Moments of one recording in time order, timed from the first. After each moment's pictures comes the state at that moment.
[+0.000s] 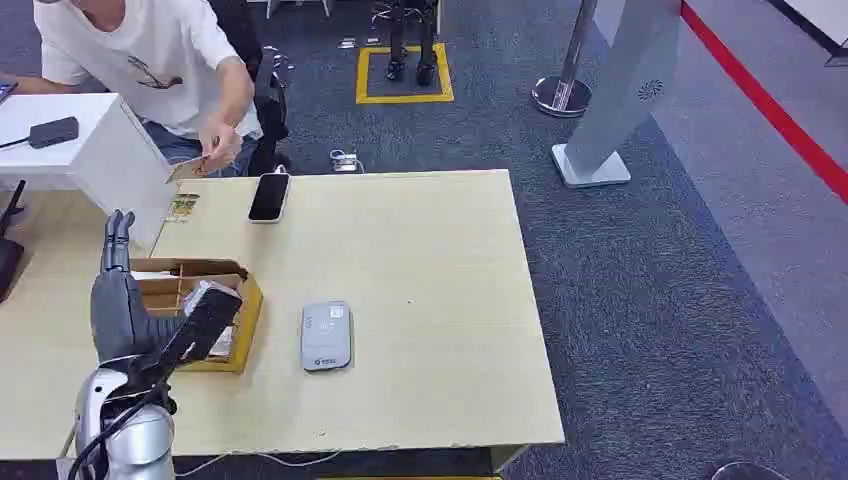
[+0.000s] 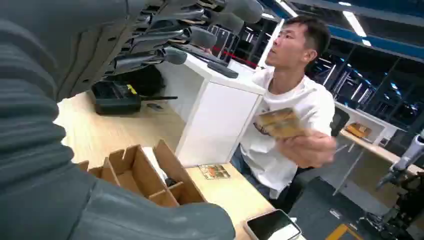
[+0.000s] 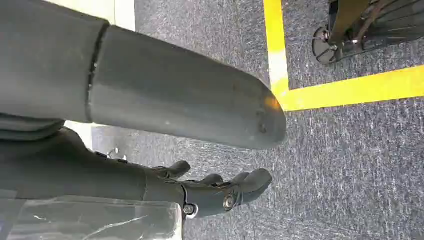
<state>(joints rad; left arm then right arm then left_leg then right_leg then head) -0.10 -0.27 0.15 -1.77 -0.97 -0.04 -0.16 -0.15 -0.01 1.56 -0.05 -1.51 -0.33 0.08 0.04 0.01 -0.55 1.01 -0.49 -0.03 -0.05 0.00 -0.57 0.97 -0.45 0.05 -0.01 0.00</state>
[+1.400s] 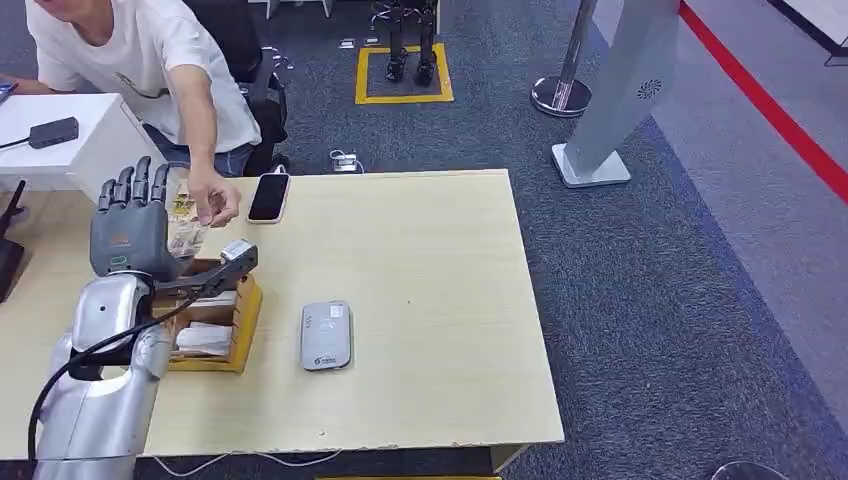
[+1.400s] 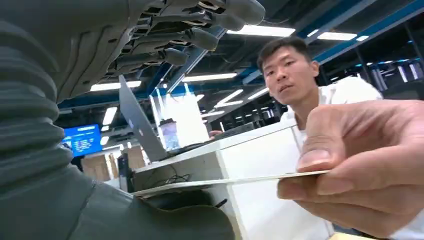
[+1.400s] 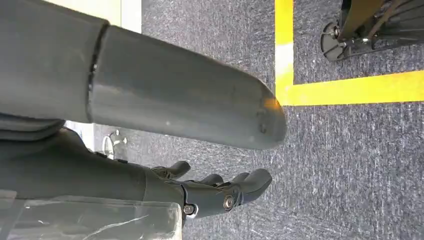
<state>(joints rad) -0.45 0.10 -0.13 -1.44 -1.55 -0.15 0.22 -0.16 0.00 1.56 -0.06 -1.39 -0.31 0.10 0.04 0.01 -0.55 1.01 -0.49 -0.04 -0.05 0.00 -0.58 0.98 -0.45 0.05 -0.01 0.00</state>
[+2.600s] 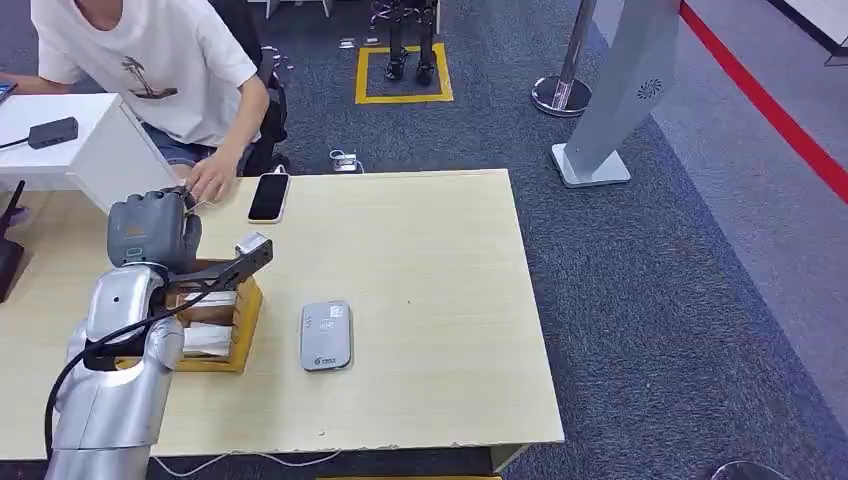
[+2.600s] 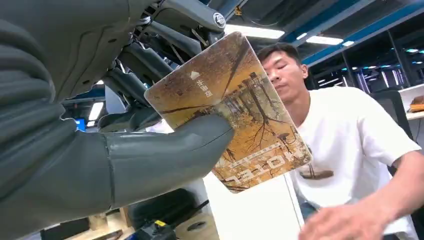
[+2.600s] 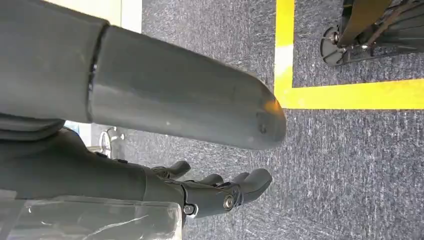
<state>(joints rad) -0.47 0.05 -0.14 -1.43 -1.55 -0.15 0.20 -0.16 0.00 1.56 -0.06 -1.37 -0.30 0.09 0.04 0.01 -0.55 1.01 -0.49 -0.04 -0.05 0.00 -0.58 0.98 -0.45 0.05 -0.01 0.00</state>
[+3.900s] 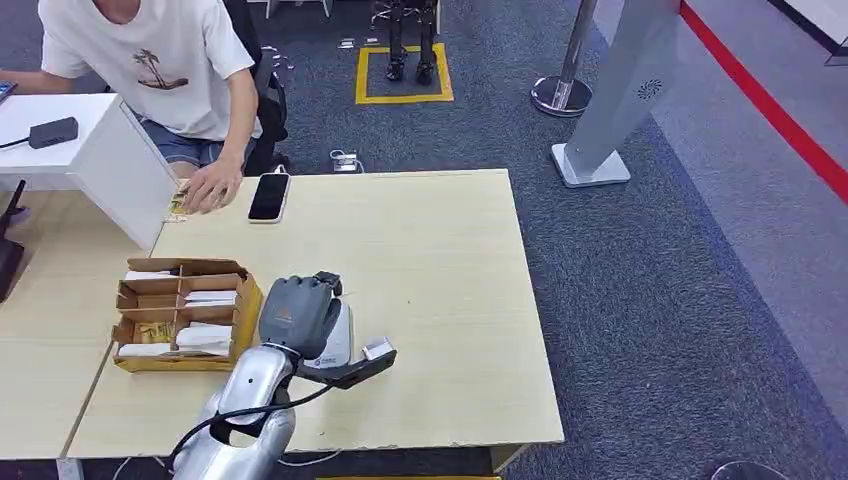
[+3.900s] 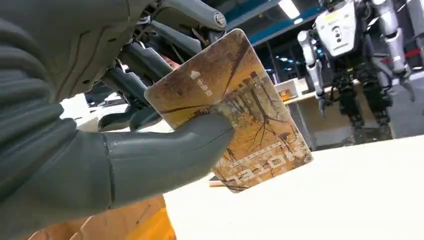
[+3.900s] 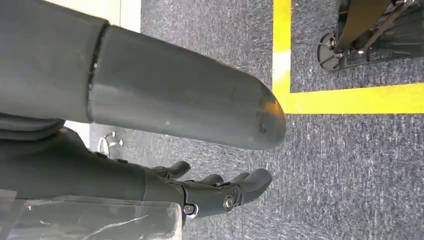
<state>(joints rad) -0.24 -0.11 -0.43 -1.35 -1.55 0.01 0.13 -0.16 0.02 1.56 -0.05 -1.40 -0.30 0.08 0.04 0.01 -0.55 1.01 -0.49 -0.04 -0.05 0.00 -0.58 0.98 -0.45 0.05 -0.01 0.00</state>
